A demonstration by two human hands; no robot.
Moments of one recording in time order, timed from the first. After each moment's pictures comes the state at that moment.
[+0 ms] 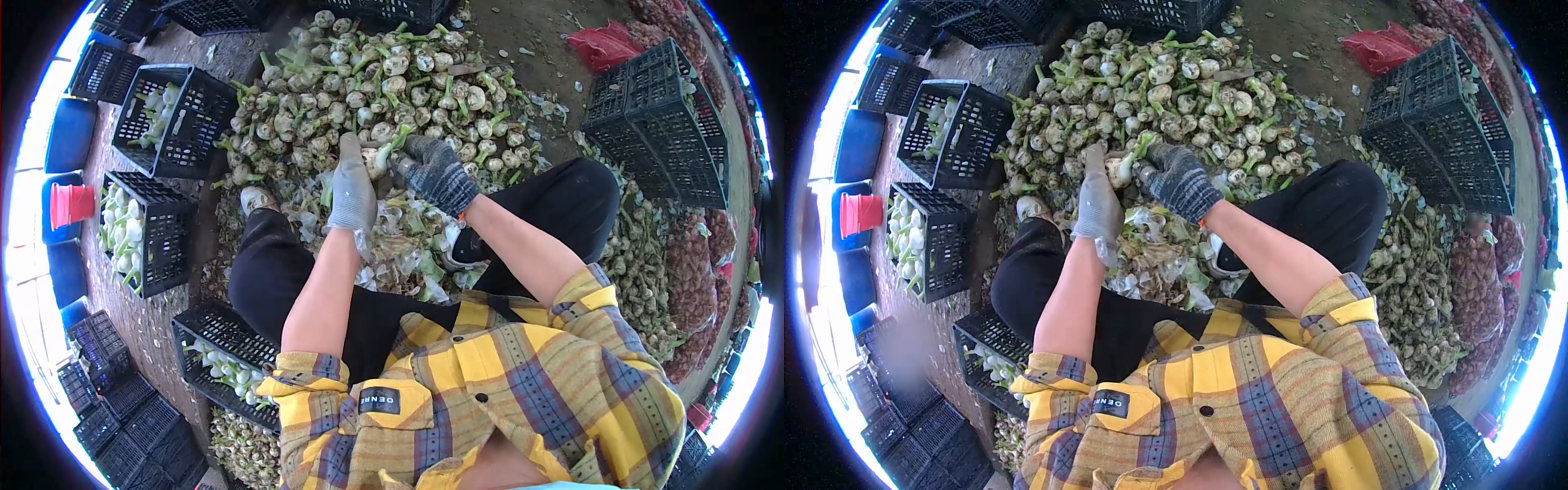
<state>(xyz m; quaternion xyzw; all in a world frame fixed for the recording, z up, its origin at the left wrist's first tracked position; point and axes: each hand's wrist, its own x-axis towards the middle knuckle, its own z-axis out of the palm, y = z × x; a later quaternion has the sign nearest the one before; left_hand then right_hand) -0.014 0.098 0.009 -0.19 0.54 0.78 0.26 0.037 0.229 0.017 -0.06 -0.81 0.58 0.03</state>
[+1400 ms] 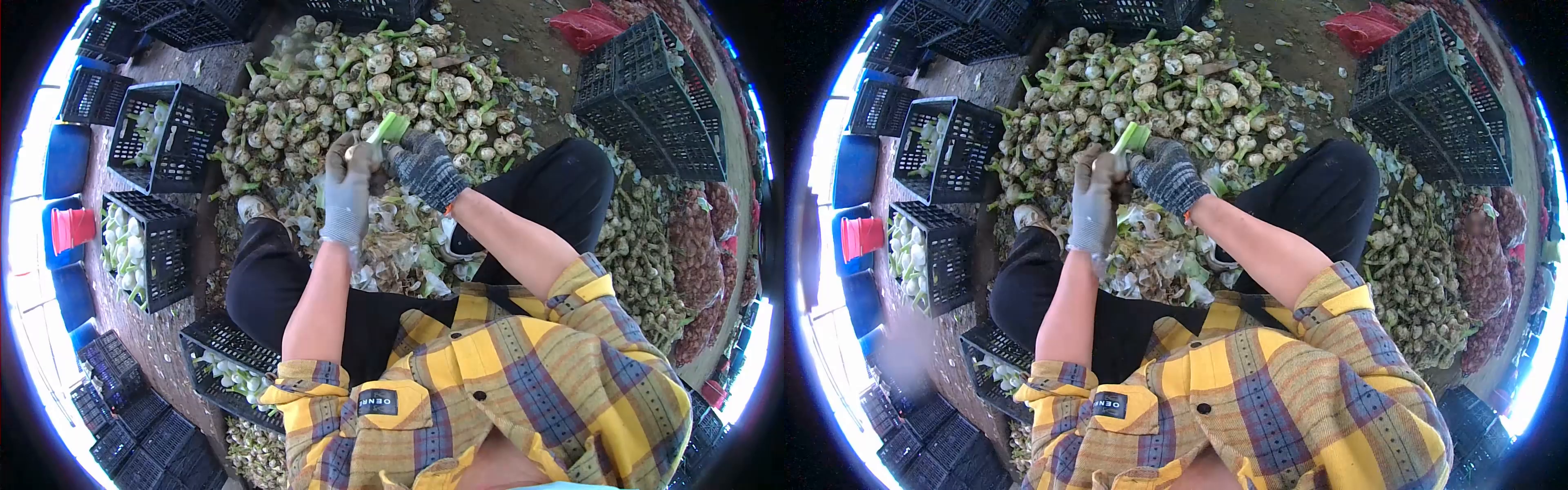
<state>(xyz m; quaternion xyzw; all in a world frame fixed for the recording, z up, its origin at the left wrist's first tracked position) 0.008 0.099 0.036 -0.06 0.61 0.76 0.22 0.039 0.225 0.014 -0.18 -0.76 0.63 0.01</state>
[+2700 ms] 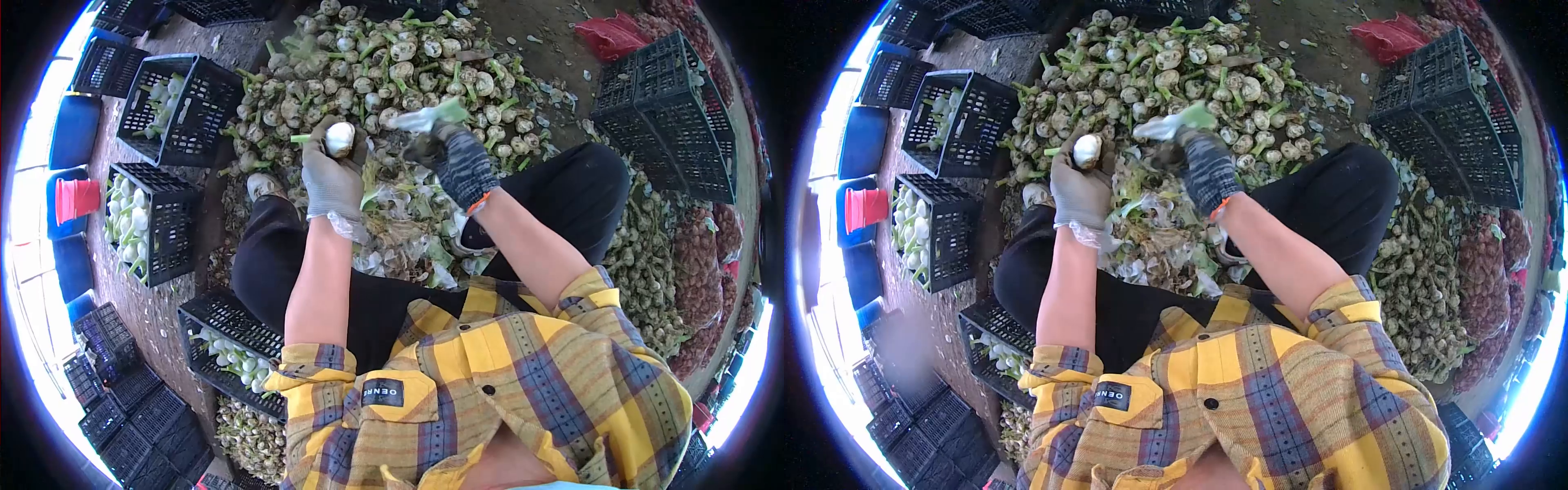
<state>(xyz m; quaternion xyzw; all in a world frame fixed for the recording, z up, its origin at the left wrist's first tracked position) -0.026 0.070 0.029 -0.24 0.36 0.88 0.16 0.047 0.229 -0.003 -0.29 -0.33 0.90 0.01</state>
